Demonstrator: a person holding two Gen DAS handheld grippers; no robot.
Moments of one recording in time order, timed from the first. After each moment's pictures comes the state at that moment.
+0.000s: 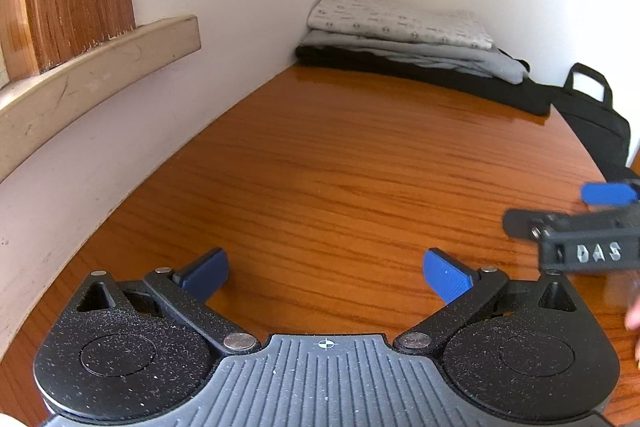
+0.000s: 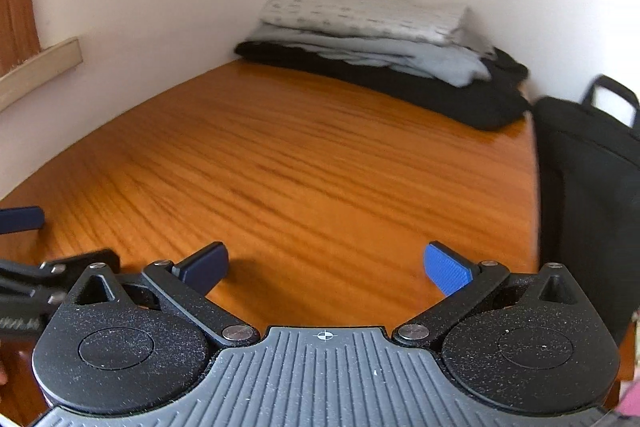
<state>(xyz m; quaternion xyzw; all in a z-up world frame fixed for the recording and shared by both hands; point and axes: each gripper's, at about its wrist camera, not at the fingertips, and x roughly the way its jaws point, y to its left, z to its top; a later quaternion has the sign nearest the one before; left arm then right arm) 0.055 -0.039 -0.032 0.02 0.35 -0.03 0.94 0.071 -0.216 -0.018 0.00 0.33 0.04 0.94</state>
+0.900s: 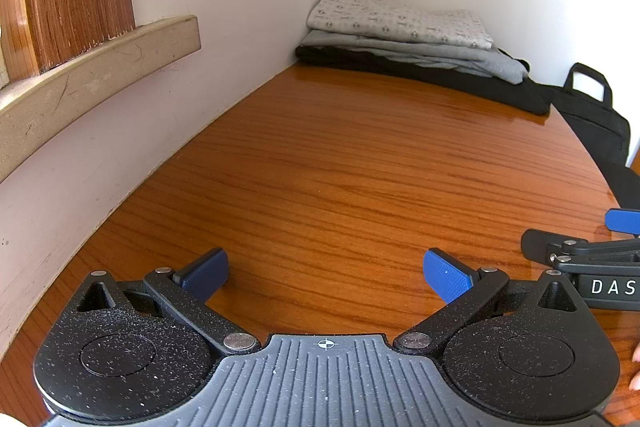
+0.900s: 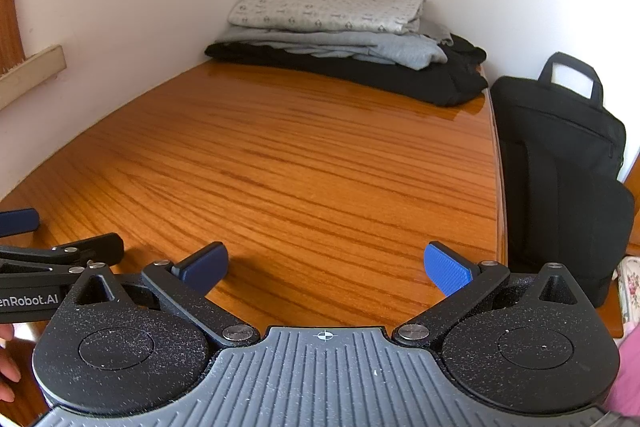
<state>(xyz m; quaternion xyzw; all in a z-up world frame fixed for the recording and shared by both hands) 0.058 -0.042 -0.032 0.02 0.35 -0.03 0.94 0.049 -0.208 -0.019 0.01 0.33 -0.01 0.94</state>
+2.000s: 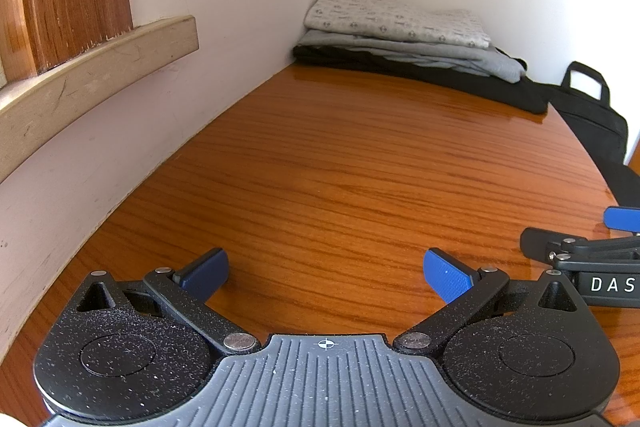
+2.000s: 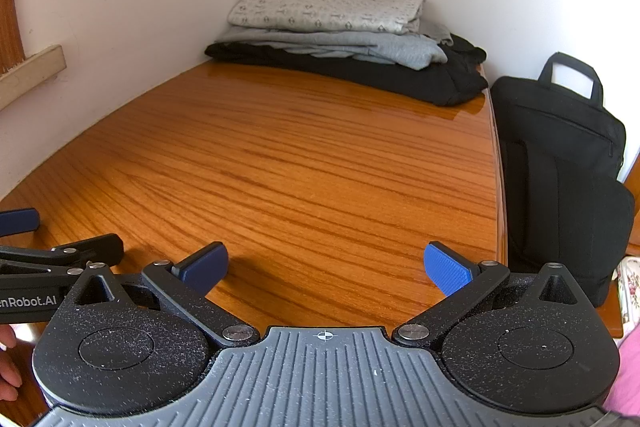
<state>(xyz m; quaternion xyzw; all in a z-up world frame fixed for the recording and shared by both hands) 0.054 -0.036 -0.032 0.02 0.35 -0.04 0.94 0.049 -0.209 -0.018 0.01 0.33 -0.01 0.94</state>
